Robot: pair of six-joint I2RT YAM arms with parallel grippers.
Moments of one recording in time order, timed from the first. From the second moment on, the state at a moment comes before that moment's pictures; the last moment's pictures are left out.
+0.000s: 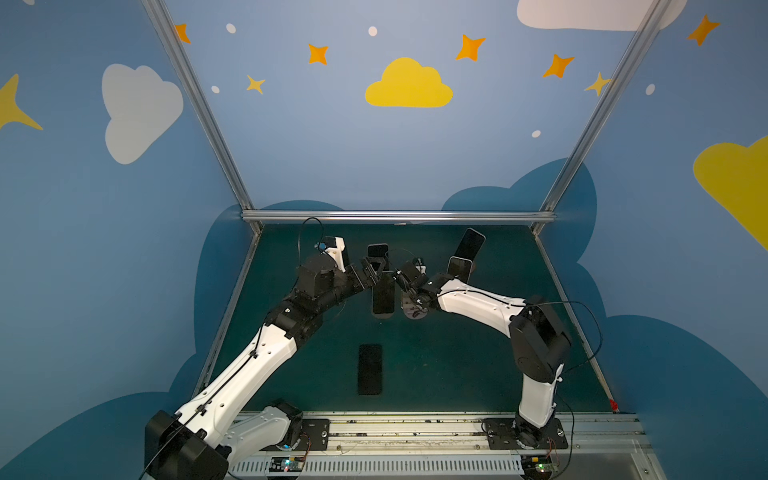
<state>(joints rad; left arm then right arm) -0.47 1.09 0.96 -0.17 0.18 -0.86 0.84 1.90 1.41 -0.64 0.41 0.68</state>
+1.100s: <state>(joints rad) -0.47 1.07 0.95 -0.16 0.15 -0.86 0.70 2.04 1.71 -0.61 0.43 0.47</state>
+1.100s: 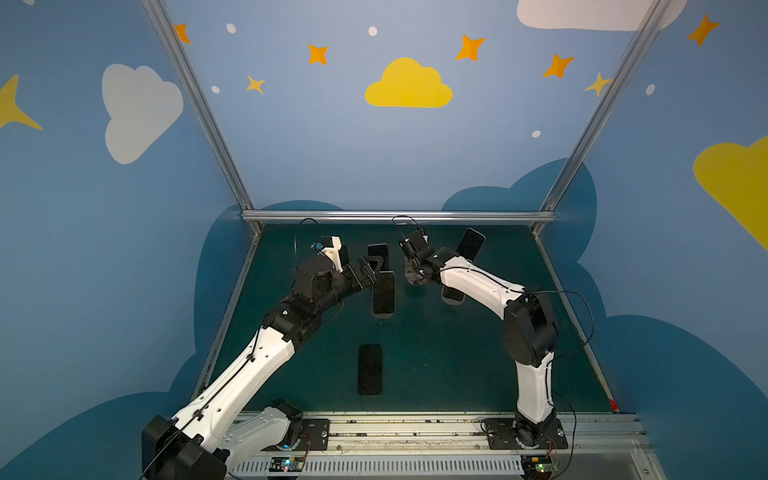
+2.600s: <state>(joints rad) -0.47 1.09 0.95 -0.16 0.15 -0.86 0.60 2.45 2.24 -0.69 0.30 0.38</state>
